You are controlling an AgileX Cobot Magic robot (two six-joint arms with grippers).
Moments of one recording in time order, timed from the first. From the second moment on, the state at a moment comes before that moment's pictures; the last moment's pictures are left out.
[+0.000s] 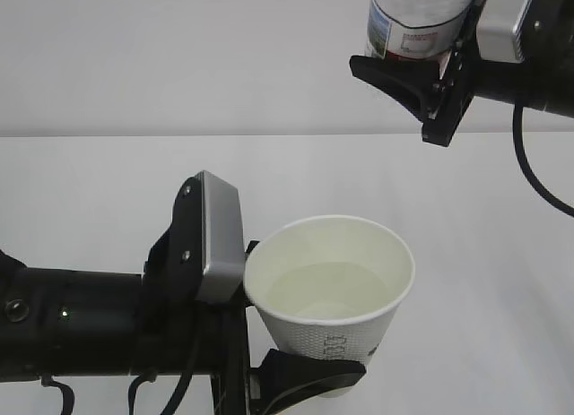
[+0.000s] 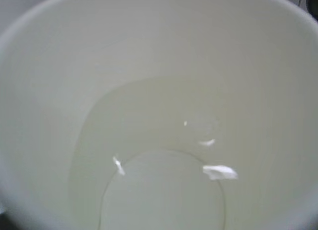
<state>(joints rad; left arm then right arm) -0.78 1.64 -0.56 0.84 -0.84 -0.39 0.12 1.56 -0.87 -1.09 -0.94 0.20</state>
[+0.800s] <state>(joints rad) -0.78 1.64 -0.56 0.84 -0.84 -0.39 0.12 1.56 -0.87 -1.09 -0.94 0.27</state>
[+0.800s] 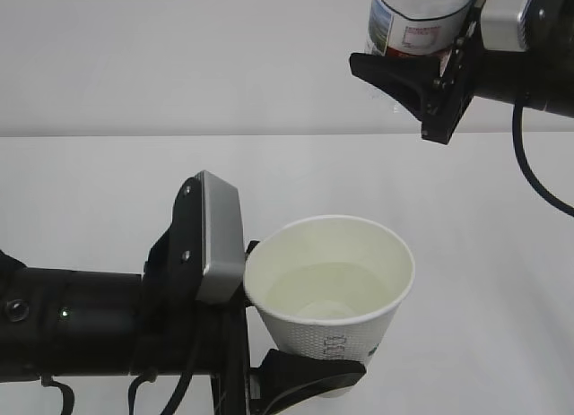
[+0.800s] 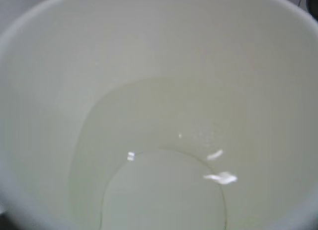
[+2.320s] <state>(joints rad) -0.78 1.64 -0.56 0.84 -0.84 -0.39 0.12 1.56 -0.87 -0.86 -0.79 0.29</state>
